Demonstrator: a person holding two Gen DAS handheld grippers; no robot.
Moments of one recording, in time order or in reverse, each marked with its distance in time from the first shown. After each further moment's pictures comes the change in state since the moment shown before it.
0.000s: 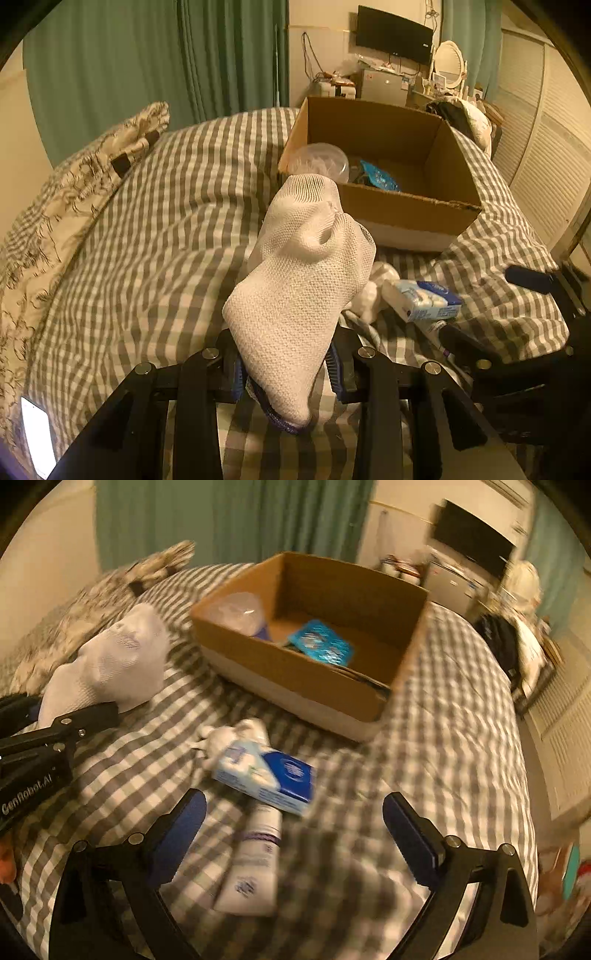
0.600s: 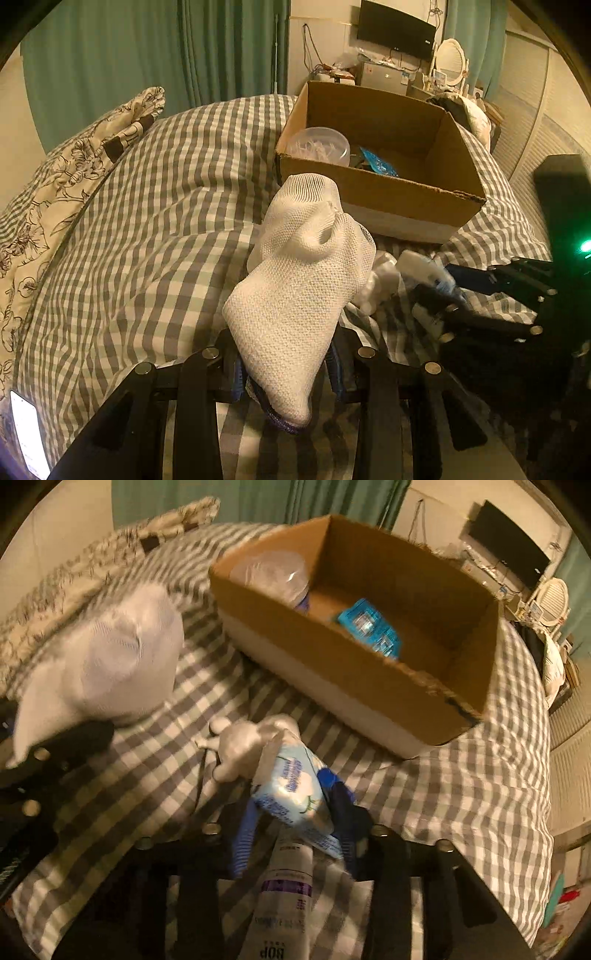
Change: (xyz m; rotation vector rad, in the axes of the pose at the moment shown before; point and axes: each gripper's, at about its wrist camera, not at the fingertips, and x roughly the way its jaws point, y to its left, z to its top) left arm 0.005 -0.002 -0.008 -0.013 0.022 -0.020; right arm 0.041 0.013 0.014 -0.060 0.080 0.028
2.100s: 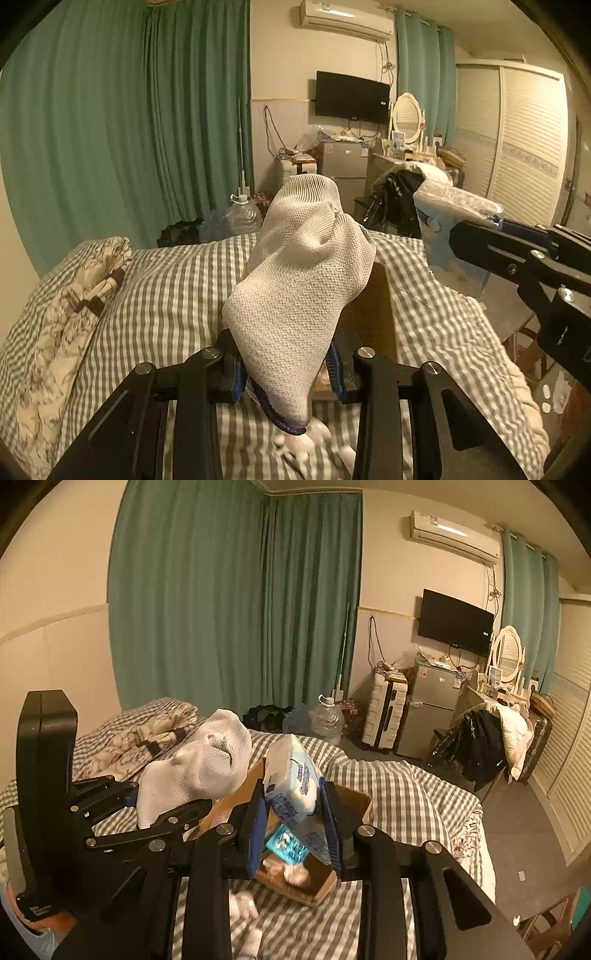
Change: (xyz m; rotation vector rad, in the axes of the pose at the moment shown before) left arm -0.069 -0.054 0.157 0.111 -0.298 -0.069; right arm -0.203 -0.088 0.096 0.135 -0.520 0.003
